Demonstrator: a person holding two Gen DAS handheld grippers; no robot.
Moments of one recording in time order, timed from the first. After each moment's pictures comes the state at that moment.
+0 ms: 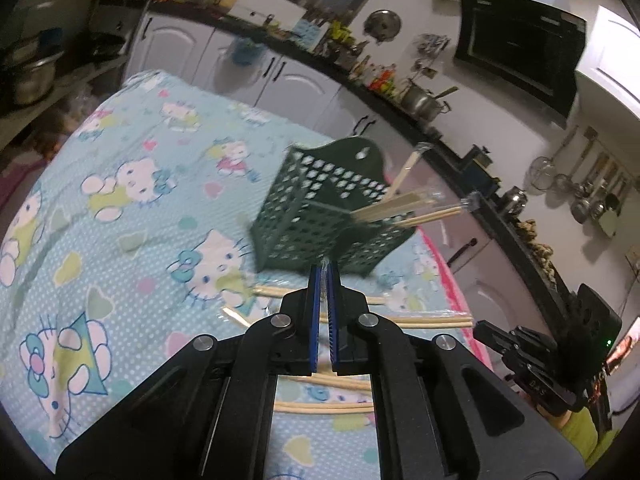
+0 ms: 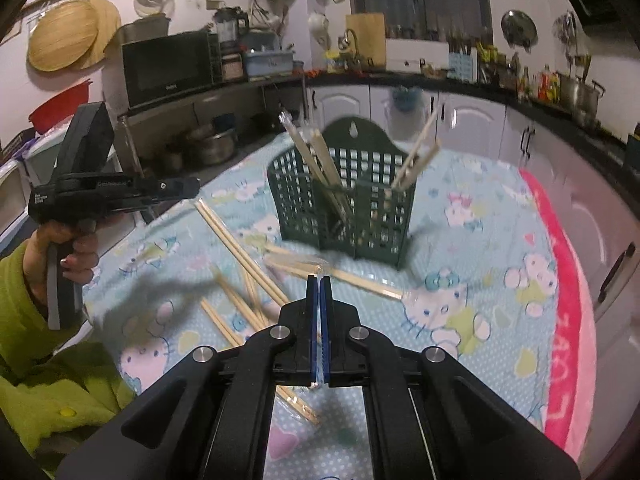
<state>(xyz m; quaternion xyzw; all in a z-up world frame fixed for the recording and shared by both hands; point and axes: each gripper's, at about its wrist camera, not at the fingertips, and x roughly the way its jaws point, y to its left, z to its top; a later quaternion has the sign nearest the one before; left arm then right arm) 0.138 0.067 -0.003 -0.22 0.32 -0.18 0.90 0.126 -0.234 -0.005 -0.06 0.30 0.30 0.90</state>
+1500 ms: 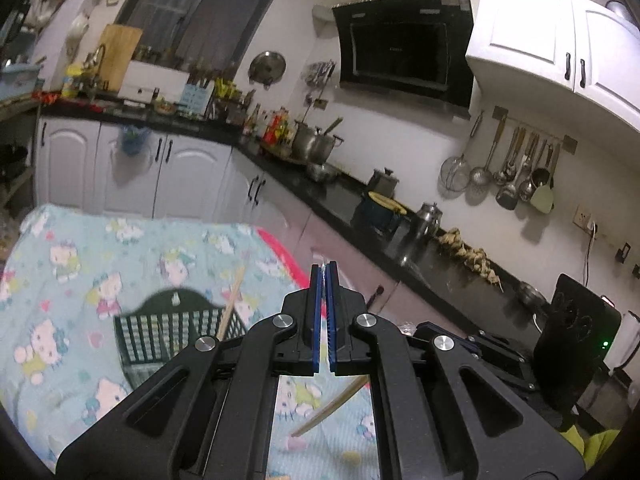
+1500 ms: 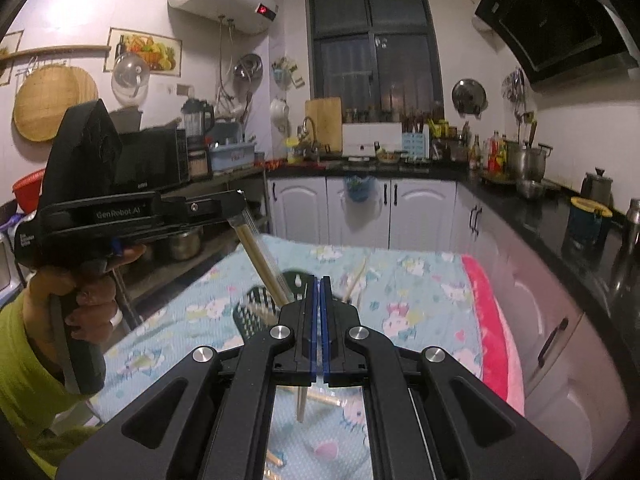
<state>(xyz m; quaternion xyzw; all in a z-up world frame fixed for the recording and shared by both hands) 0.164 -0.050 0.153 -0.14 0.20 -0.31 0.92 0.122 -0.276 0.122 -0.01 0.16 0.23 0.96</state>
